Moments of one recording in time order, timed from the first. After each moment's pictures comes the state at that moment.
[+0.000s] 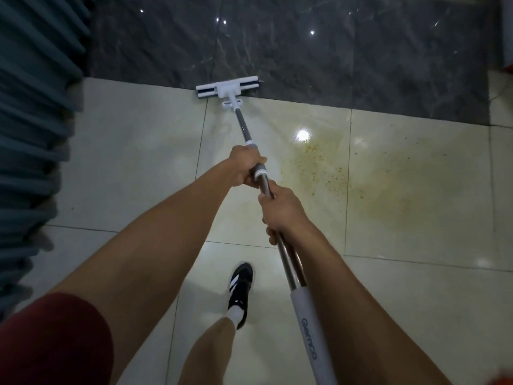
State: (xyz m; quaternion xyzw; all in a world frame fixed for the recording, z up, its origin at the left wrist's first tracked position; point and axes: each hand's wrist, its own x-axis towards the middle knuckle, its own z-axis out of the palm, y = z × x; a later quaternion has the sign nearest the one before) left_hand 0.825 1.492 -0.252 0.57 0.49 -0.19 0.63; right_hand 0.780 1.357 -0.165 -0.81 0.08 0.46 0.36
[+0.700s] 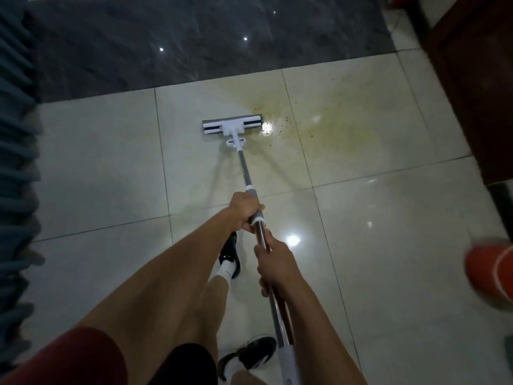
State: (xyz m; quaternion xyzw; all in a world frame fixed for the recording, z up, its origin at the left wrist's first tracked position) left_hand 0.532 1.246 -0.243 0.62 0.41 -0.32 0.59; right_hand 0.437 1.131 -0.156 -0.79 0.18 0.40 0.44
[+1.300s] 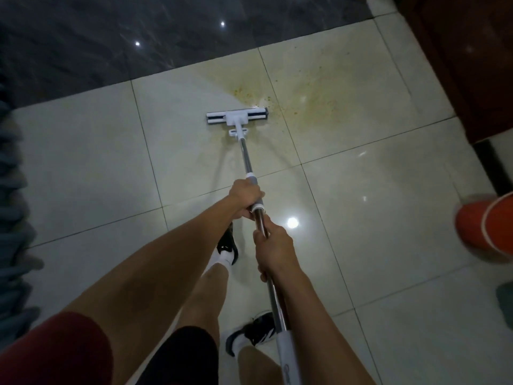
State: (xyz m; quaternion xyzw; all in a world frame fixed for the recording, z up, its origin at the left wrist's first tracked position) left_hand 0.501 1.195 -0.242 0.67 0.37 -0.33 0.55; right_hand 0.390 1.100 -0.153 -0.80 0.24 0.33 0.45
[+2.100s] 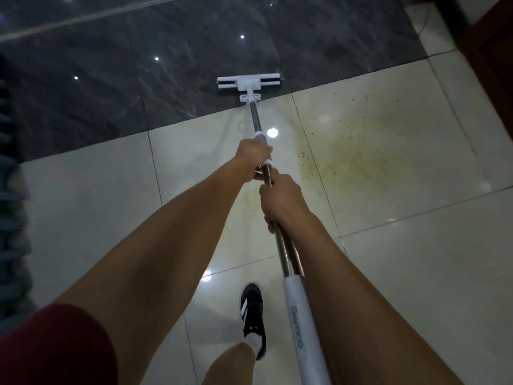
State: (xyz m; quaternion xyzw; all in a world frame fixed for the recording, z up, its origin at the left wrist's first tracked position) left_hand 0.933 1.342 -0.287 0.66 0.39 -0.24 0.59; right_hand 0.842 1.259 -0.209 -0.83 0.20 0.34 0.40
